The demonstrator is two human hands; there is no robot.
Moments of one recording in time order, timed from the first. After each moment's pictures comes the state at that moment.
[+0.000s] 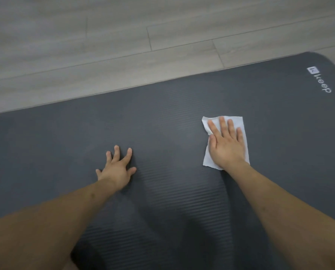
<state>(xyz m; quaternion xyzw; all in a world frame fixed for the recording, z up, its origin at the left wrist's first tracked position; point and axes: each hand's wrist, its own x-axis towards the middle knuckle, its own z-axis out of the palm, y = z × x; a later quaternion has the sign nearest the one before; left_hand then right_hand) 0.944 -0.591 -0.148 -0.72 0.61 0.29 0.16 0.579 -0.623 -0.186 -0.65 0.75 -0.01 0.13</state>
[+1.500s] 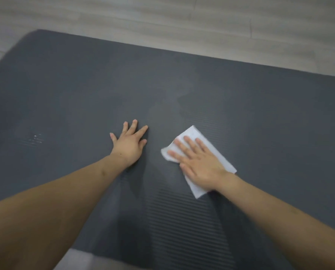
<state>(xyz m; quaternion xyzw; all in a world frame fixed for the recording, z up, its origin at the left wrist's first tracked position) 1.157 -0.395 -0.173 -0.78 0.59 0.23 0.00 0.871 -0.430 -0.188 -0.95 0.30 0.07 0.09</state>
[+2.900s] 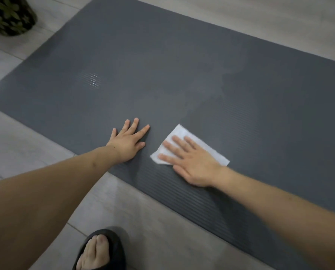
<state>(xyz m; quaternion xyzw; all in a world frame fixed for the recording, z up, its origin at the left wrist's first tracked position) 1.191 -0.207 -0.159 -0.80 0.52 0.28 0.09 0.925 -0.324 -0.186 -0.99 0.09 0.08 0.10</state>
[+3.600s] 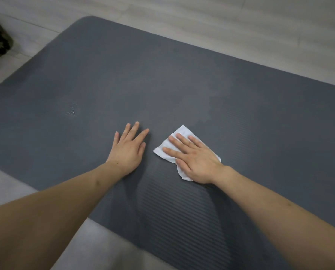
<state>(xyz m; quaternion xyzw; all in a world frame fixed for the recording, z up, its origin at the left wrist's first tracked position) 1.186 -0.294 -0.172 -0.82 0.55 0.16 -0.06 0.942 -0.426 -0.186 -0.98 0.16 0.07 0.09</state>
